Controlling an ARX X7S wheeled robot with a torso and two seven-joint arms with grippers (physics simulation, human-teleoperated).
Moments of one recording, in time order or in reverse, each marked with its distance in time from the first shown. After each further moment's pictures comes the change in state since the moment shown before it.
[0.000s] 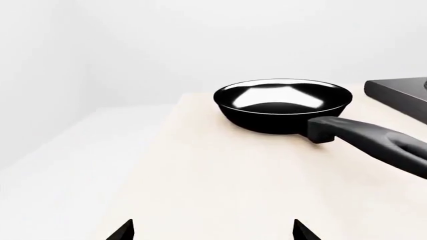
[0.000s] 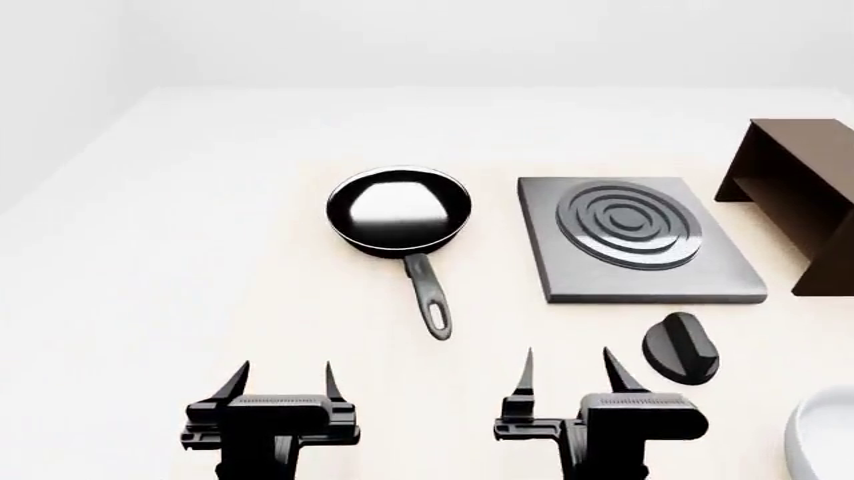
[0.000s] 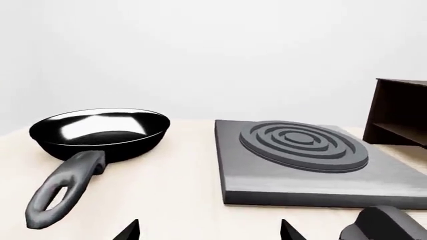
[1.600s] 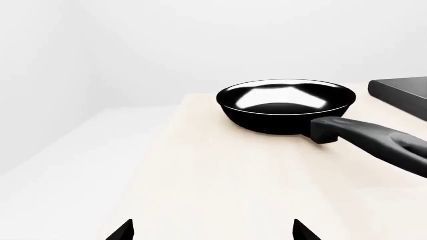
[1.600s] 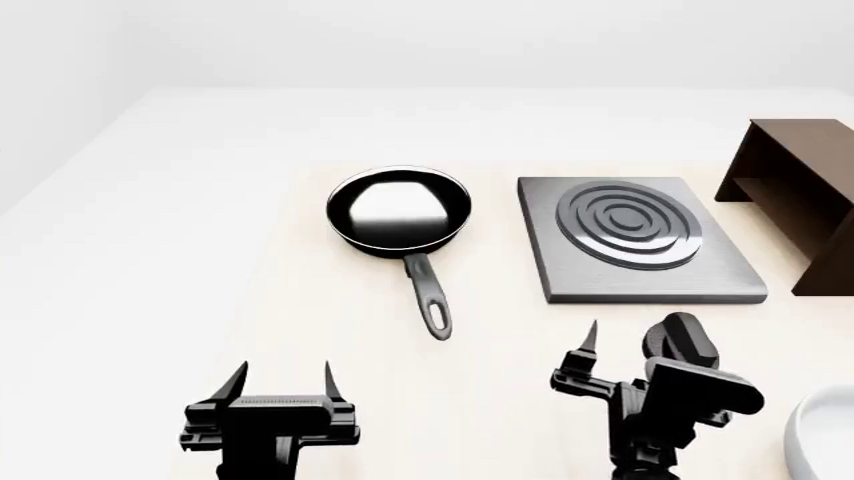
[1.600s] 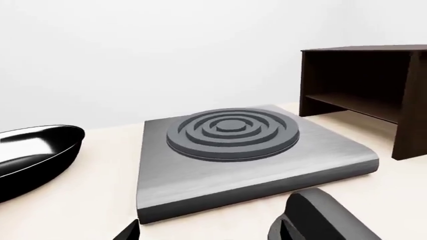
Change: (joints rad) left arm -0.005 -0.026 0.040 0.003 -0.016 0.006 -0.051; right arm 0.174 0.010 0.121 0.300 0.159 -0.107 0.026
